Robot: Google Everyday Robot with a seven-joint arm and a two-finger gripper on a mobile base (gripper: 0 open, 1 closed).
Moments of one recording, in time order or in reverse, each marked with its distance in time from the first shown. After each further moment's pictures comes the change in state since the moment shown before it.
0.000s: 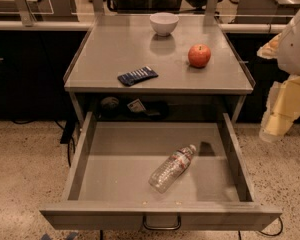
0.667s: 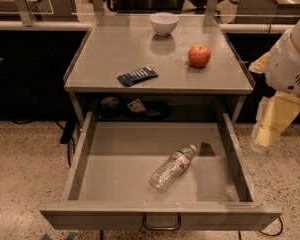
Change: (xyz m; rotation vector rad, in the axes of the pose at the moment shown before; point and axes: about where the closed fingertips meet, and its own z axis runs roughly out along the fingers) arm 0.005 0.004 0.035 -0.031 -0.001 -0.001
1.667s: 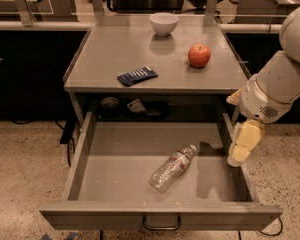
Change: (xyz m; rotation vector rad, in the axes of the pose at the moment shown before) arm 0.011 -0.007 0.113 -0.140 -0.082 0.022
